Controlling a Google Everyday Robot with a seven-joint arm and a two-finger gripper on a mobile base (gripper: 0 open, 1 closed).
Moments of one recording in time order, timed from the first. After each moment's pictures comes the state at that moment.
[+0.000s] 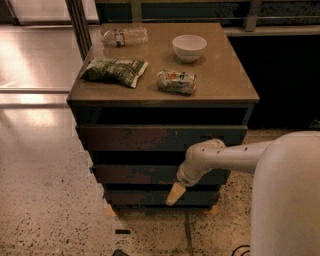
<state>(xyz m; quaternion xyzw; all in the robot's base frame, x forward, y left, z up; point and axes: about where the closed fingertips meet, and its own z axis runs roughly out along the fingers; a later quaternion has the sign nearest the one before) 0.577 -0.082 0.445 -0.50 0.85 0.08 0.14</state>
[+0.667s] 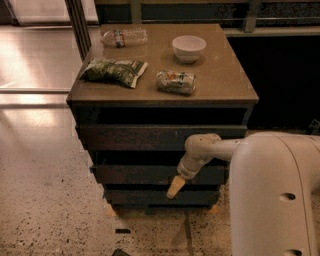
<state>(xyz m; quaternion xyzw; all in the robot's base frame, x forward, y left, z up) 0.613 -0.094 0.403 -0.48 0.87 0.11 0.09</state>
